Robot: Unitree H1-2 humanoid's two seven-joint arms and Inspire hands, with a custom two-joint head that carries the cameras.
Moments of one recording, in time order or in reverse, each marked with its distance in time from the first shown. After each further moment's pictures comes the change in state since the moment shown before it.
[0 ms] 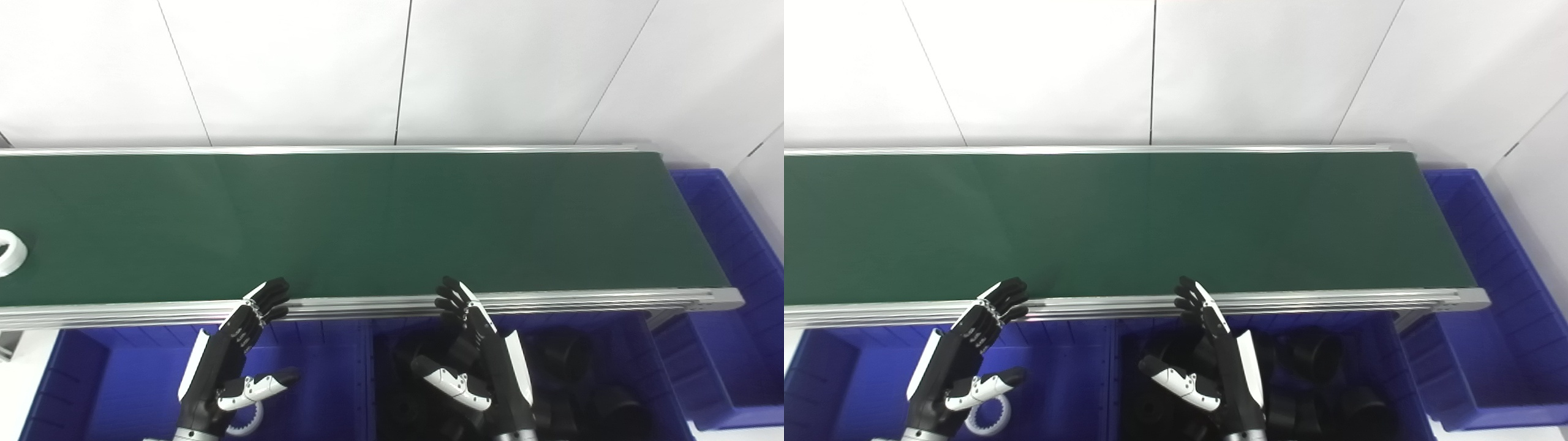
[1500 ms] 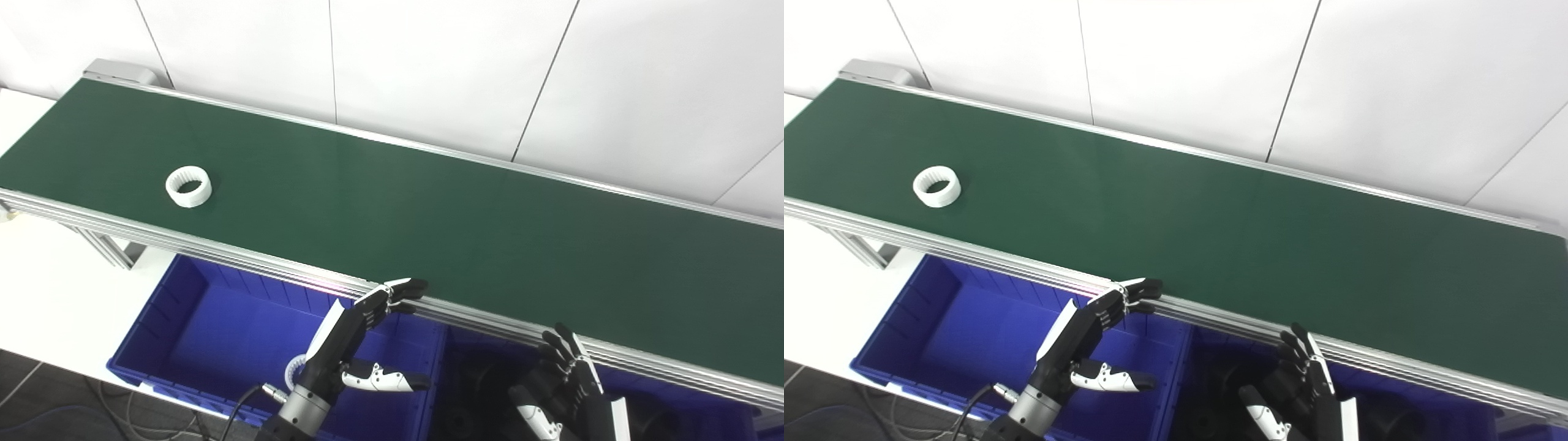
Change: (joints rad) left arm -0.012 0.099 -0.379 -0.057 0.134 0.000 0.437; right arm -0.006 -0.123 0.002 0.052 0.089 -0.014 -0.016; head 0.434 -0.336
